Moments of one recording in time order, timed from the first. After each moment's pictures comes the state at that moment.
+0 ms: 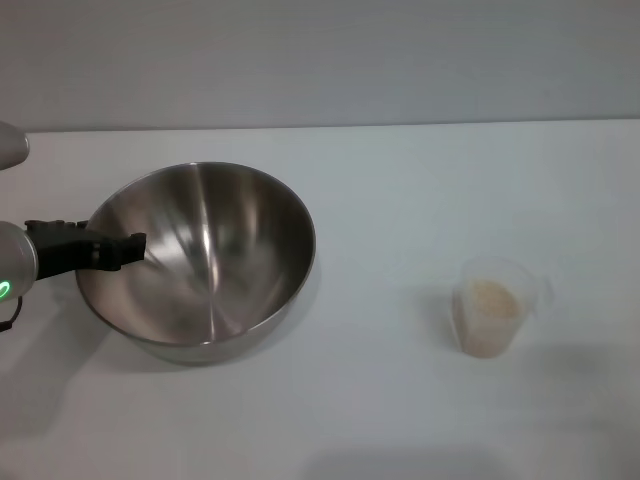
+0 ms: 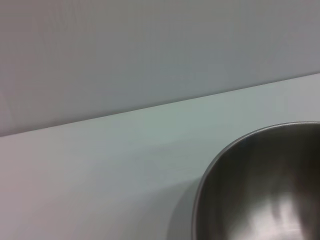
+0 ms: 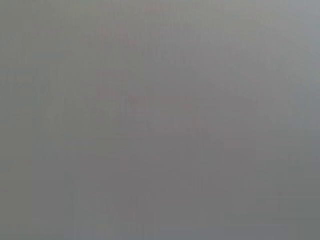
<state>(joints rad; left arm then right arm) -0.20 -2.06 -1.61 -1.44 2.58 -0.78 0.39 0.15 2.09 0.67 0.21 -2.03 -1.80 0.06</state>
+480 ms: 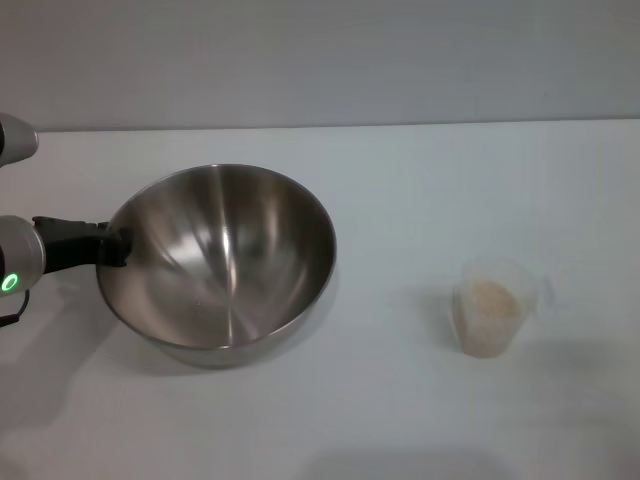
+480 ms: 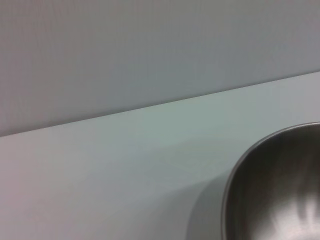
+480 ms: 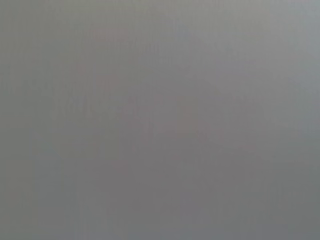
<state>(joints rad) -0.24 -2.06 -1.62 -1.40 2.57 -0.79 0.39 0.16 2.09 0.67 0.22 -2.03 -1.80 0.06</state>
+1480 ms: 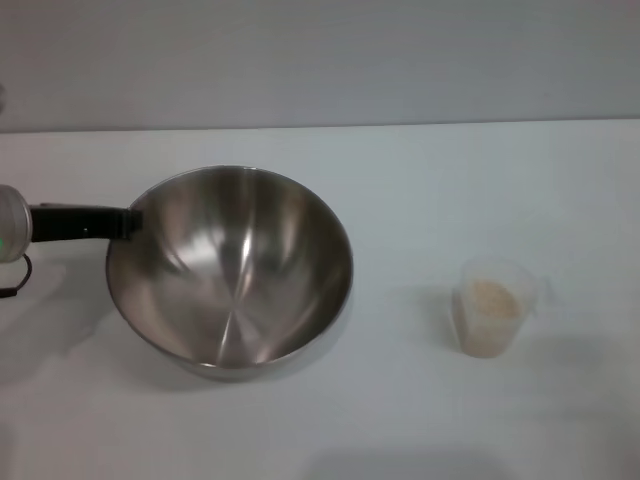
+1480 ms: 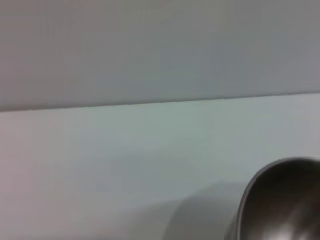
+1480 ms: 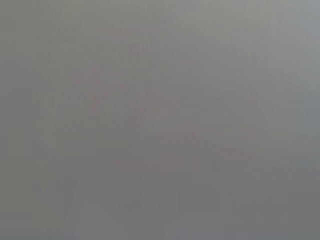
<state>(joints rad) -0.37 -2.06 -1.88 -1.31 2.37 -1.02 0.50 0.17 2.08 0.67 0.21 -2.03 -1.78 0.06</state>
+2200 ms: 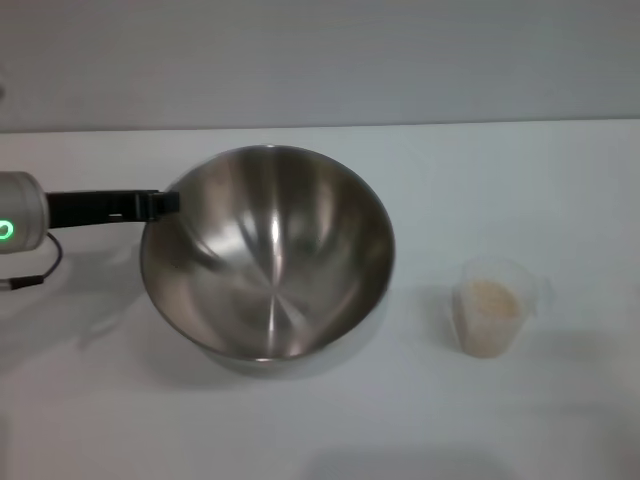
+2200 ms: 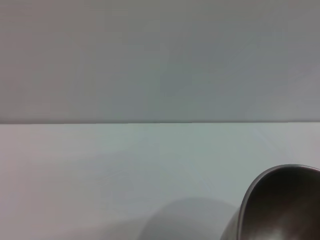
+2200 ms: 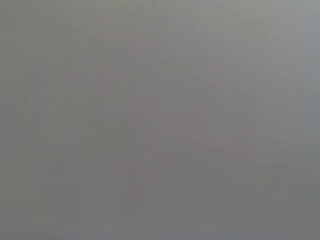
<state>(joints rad) -0.43 -2.07 -1.98 -1.18 2.16 -1.07 0.67 0.18 2.08 0.68 0.21 -2.03 -1.77 0.06</state>
